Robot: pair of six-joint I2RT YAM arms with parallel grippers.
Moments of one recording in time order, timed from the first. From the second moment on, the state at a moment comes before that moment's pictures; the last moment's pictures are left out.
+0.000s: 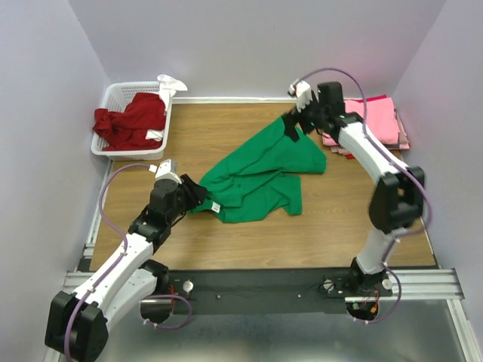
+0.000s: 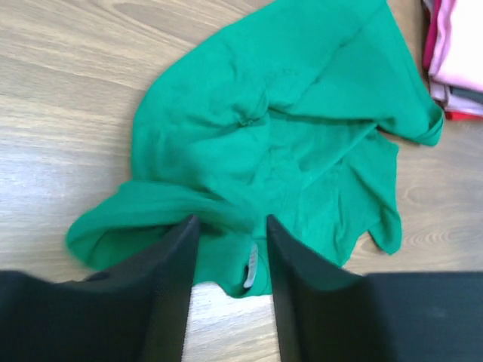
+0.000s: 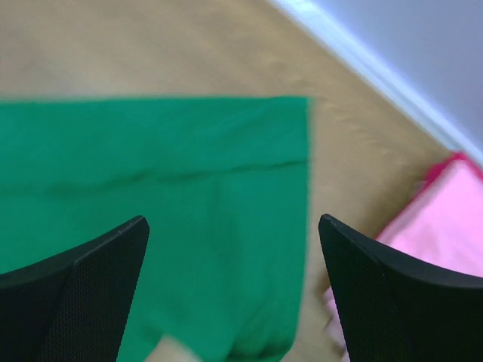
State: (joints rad) left arm -0.39 0.81 0.39 -0.01 -0.05 -0.69; right arm 0.28 1.93 1.68 -0.32 -0.23 -0.36
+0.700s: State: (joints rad) left arm -0.50 1.11 0.61 -0.08 0.11 -0.57; right arm 0.38 1.63 1.03 -0.60 -0.47 -0.52
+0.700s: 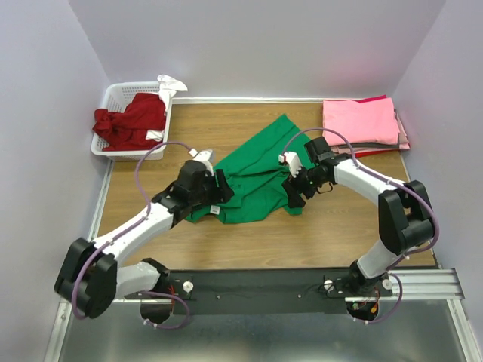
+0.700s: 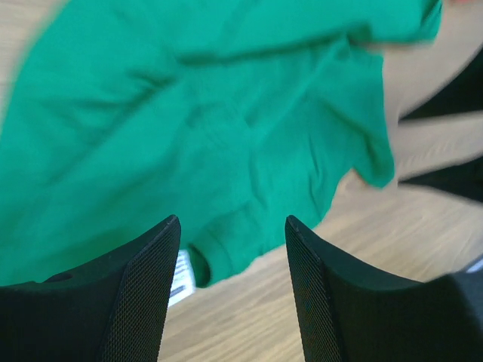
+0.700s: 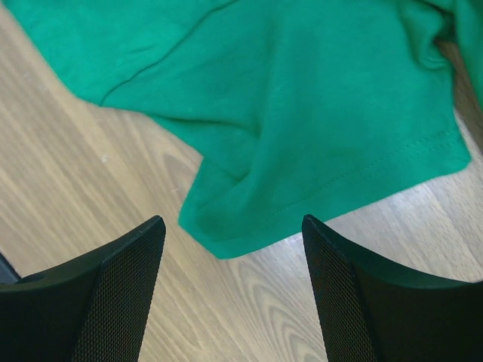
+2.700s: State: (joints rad) left arm -0.71 1.25 1.14 -0.37 -0.52 -0.34; right arm 0.36 1.60 1.16 -0.64 -0.41 -0.43
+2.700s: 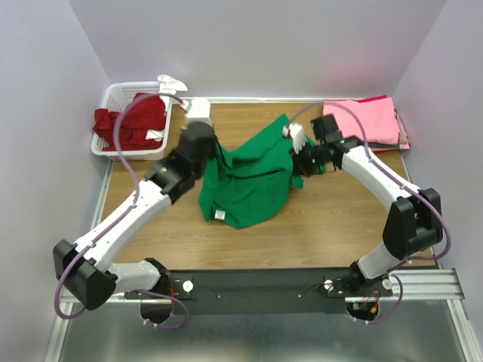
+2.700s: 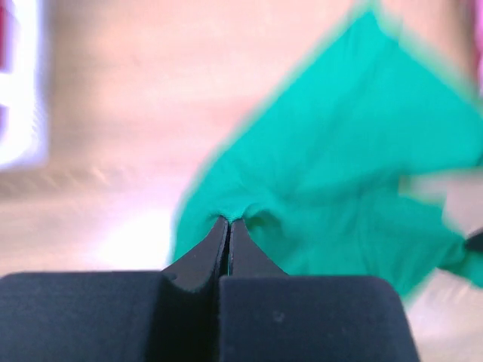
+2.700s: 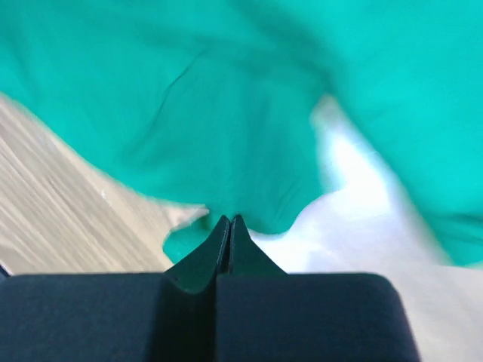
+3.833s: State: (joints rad) left arm -0.40 1.15 1.69 -0.19 -0.26 -0.25; right arm 0.22 1.31 1.91 -0.69 -0.22 -0.48
